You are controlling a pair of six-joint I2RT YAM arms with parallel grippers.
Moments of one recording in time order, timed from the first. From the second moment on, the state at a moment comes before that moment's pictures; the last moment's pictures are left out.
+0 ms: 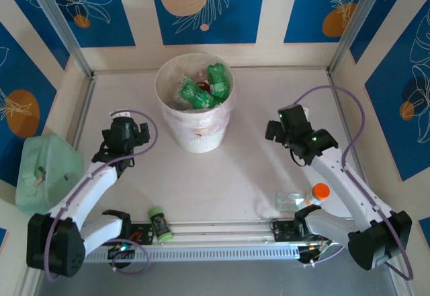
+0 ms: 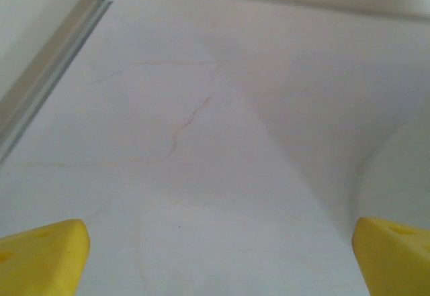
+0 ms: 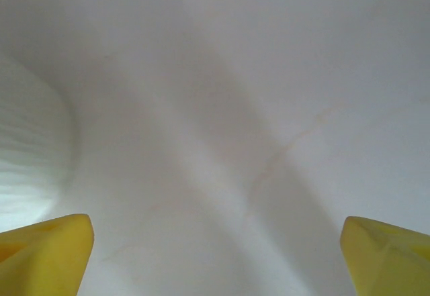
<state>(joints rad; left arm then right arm) -0.22 1.08 0.63 -0.15 -0.42 -0.17 0.37 1.06 0.95 -0.81 0.38 0.51</state>
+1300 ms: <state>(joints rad) -0.11 1.56 0.37 0.86 -0.20 0.05 0.02 1.52 0.40 0.71 -0.03 0.12</state>
